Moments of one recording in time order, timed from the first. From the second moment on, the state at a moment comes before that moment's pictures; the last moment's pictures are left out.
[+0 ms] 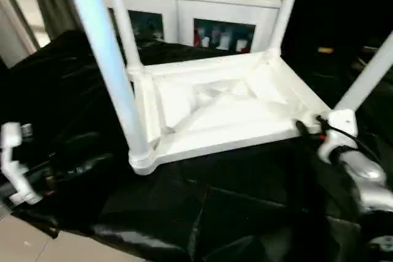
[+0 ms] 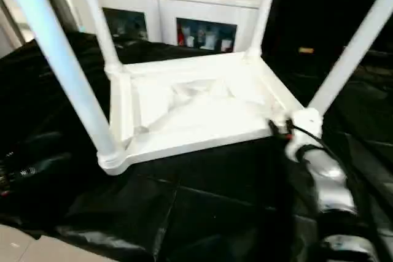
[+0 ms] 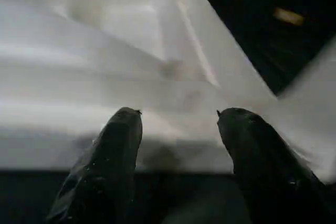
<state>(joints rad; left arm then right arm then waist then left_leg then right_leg) 0.05 0.70 0.32 -0.07 -0.72 0.37 -1.14 -0.39 -0.47 -0.13 0.75 0.09 -0.11 0.32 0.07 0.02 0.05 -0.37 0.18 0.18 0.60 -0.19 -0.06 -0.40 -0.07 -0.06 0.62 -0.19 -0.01</state>
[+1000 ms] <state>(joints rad) -0.23 0.58 -0.05 -0.12 -0.64 0.46 -1.24 -0.50 -0.37 -0.04 0.98 -0.06 -0.08 0.15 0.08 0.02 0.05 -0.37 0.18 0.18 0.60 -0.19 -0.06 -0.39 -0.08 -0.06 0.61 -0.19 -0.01</state>
